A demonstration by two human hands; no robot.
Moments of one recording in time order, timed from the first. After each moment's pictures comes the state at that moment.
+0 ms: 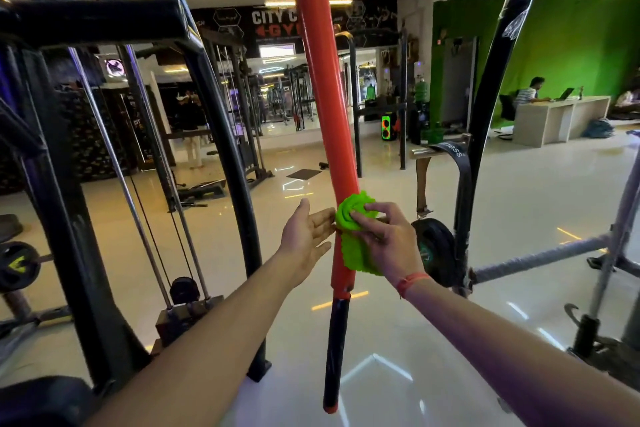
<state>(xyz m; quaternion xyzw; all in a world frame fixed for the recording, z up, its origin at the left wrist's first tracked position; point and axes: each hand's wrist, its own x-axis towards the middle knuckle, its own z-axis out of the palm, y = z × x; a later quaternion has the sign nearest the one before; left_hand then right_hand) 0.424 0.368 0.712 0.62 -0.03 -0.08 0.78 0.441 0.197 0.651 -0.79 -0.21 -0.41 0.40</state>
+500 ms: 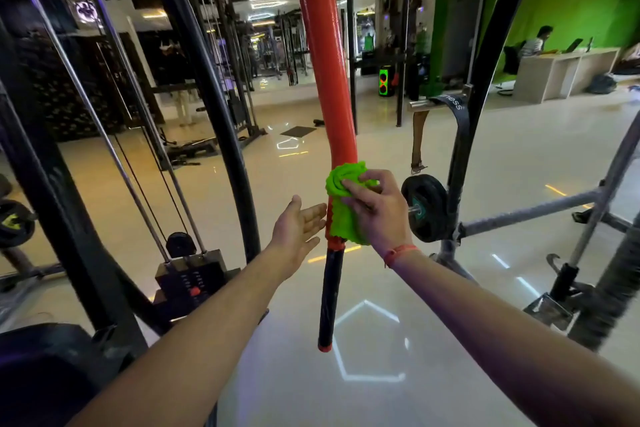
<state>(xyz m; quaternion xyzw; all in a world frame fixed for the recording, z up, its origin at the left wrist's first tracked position) 0.421 0.379 0.635 0.63 0.03 -0.11 0.77 0.434 0.204 0.617 -0.80 -0.19 -0.42 0.39</state>
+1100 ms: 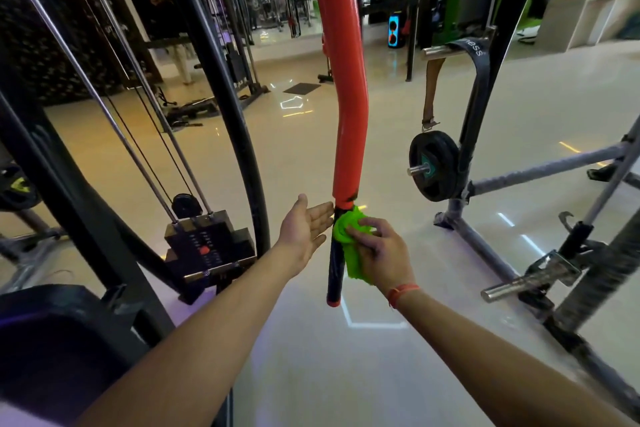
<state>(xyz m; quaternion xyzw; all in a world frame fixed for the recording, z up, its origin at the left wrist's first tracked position) 0.416 0.384 0.561 0.63 0.10 -0.15 0.76 0.396 0.220 0.472 -0.85 -0.15 -0.29 0.41</state>
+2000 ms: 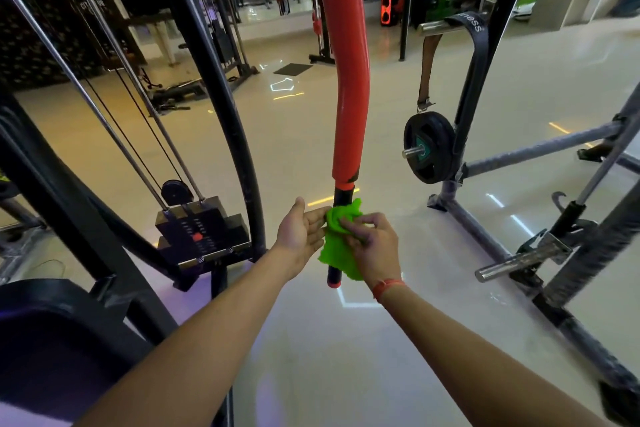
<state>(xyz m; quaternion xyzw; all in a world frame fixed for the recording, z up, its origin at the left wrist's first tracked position) 0.410 0.391 0.528 0.63 0.12 -0.19 0.75 0.381 0.248 0.474 -0.83 -0.04 -0.23 0.51</state>
